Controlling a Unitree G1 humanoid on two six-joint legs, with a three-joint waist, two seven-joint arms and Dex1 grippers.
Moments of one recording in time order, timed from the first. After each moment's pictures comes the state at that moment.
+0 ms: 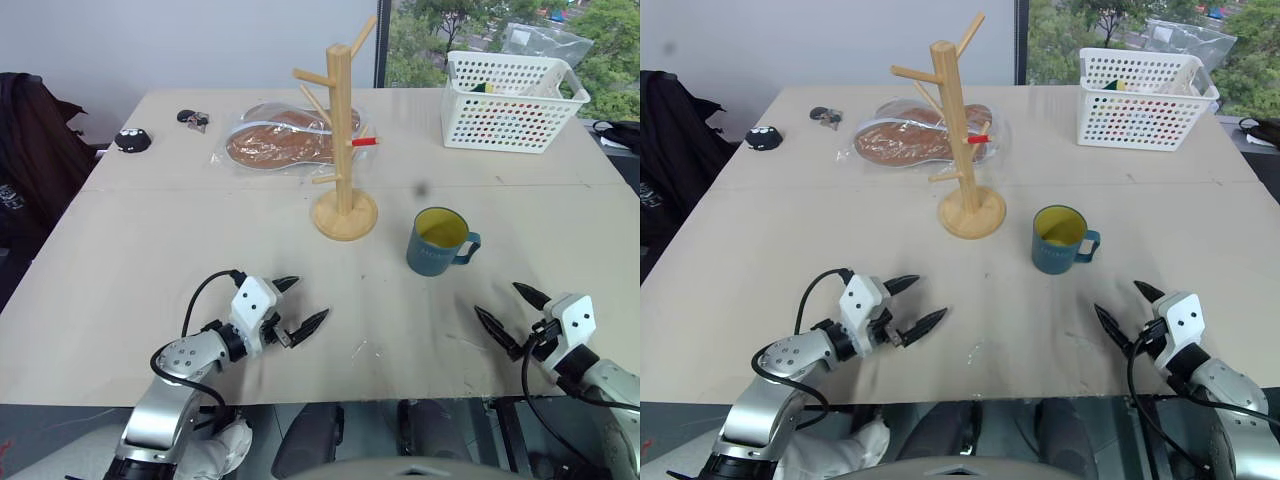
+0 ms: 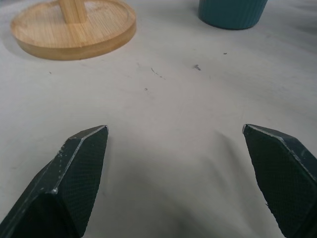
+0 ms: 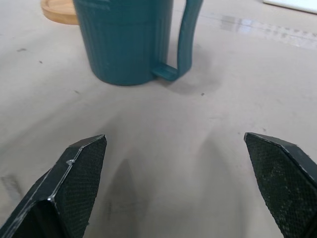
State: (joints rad) left arm 0.15 0.53 -0.01 -0.32 -0.28 0.18 -0.72; right arm 0.32 -0.47 -0.21 -0.26 0.36 0.05 0.63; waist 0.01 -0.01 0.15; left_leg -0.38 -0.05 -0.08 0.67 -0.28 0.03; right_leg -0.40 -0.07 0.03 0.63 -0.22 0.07
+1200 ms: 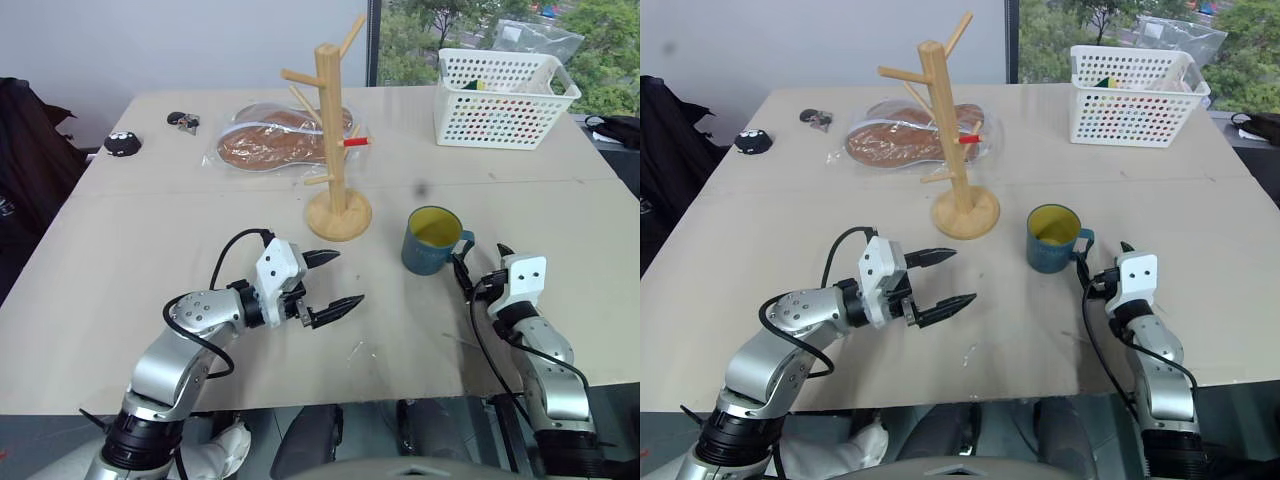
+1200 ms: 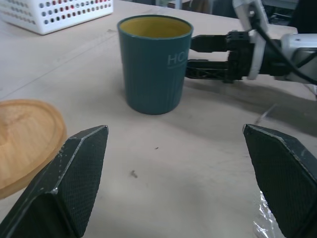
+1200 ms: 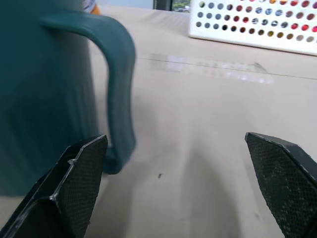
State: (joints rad) left arm -0.09 0.57 -0.06 -0.47 -0.44 0.41 -0.85; right arm 0.02 -0.20 -0.10 -0.09 0.13 0.00 0.27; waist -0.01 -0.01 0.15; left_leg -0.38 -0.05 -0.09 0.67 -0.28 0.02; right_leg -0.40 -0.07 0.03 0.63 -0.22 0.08
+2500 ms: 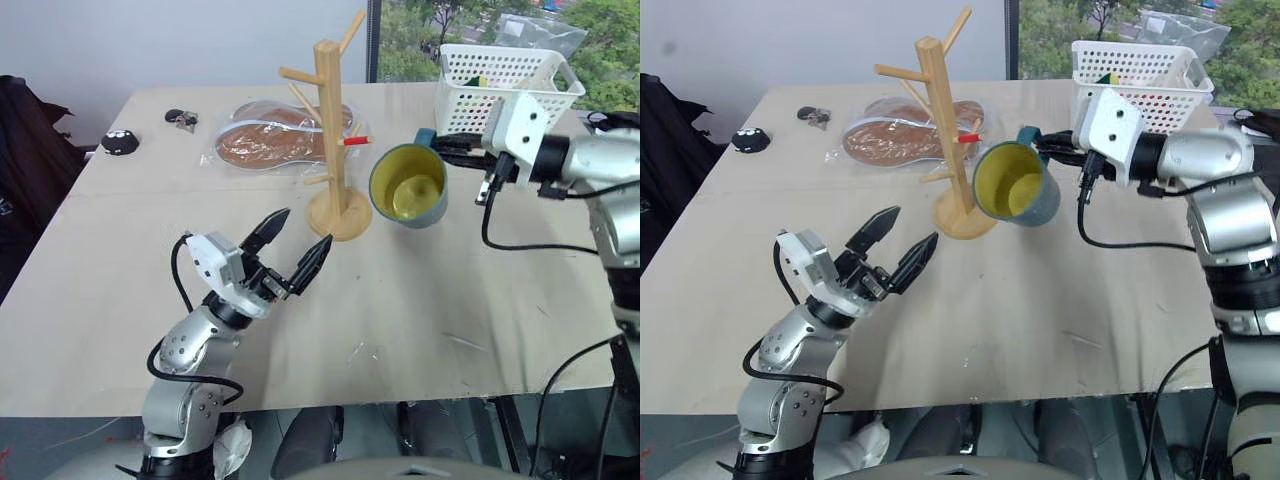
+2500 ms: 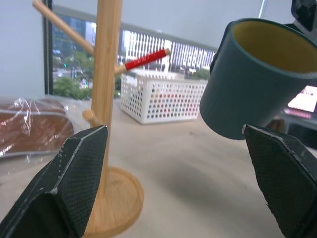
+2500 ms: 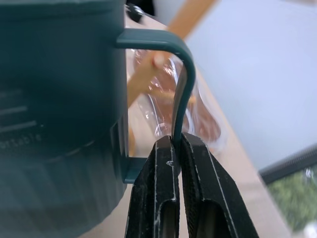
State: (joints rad) left arm 0.06 0.25 0.11 -0.52 -0.55 0.15 -0.61; right arm -0.87 -0.74 0.12 0.00 0.21 0.16 1.07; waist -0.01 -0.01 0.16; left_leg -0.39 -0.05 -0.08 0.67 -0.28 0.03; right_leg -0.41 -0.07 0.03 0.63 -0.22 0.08
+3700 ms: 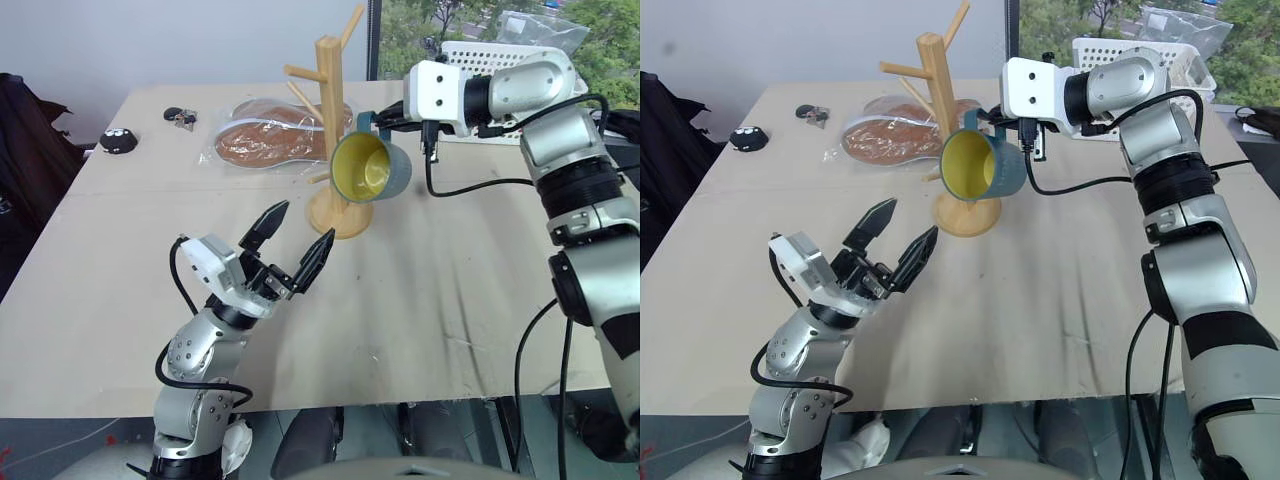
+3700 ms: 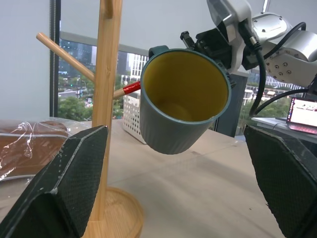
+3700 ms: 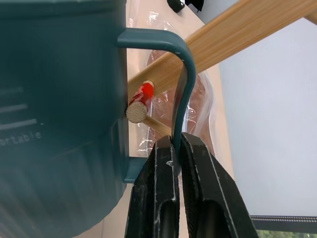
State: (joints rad) left arm 0.07 0.24 0.06 -0.53 -0.54 0.04 -0.58; right arm -1.34 -0.48 0.28 0.76 -0.11 -0.31 1.17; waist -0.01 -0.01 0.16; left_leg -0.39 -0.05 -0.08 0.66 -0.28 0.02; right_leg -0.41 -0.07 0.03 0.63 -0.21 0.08
